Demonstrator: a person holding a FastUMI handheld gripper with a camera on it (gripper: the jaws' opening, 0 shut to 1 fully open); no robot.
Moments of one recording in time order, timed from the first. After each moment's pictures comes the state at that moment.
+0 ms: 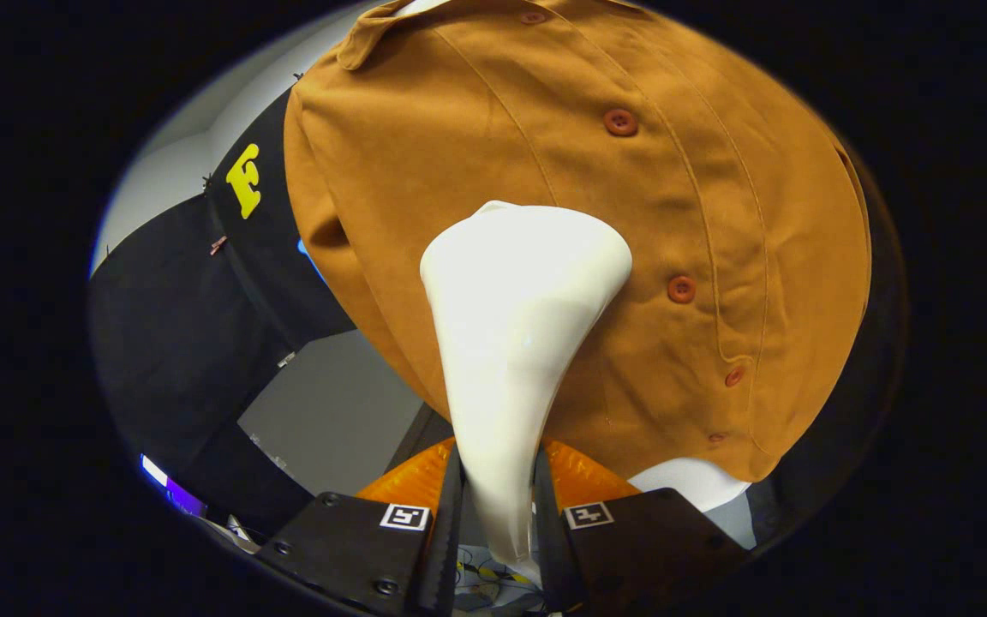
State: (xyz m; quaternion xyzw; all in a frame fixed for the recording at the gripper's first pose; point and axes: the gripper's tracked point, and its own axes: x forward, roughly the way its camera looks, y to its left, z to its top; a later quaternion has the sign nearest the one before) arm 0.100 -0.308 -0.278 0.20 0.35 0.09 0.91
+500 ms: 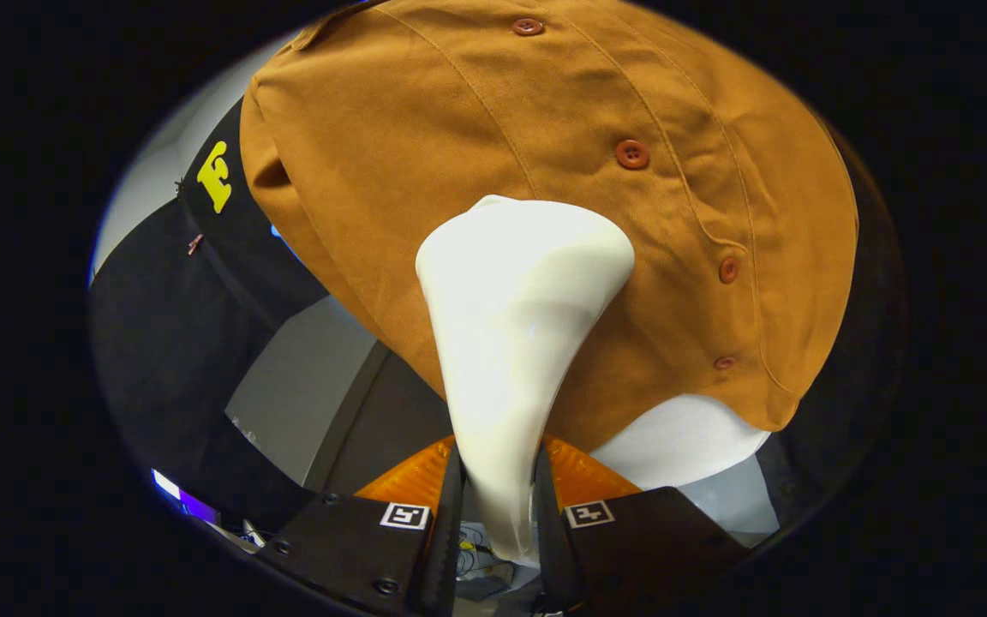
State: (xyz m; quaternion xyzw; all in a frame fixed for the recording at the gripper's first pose) arm 0.081 -0.290 -0.329 0.22 0.41 0.06 0.89
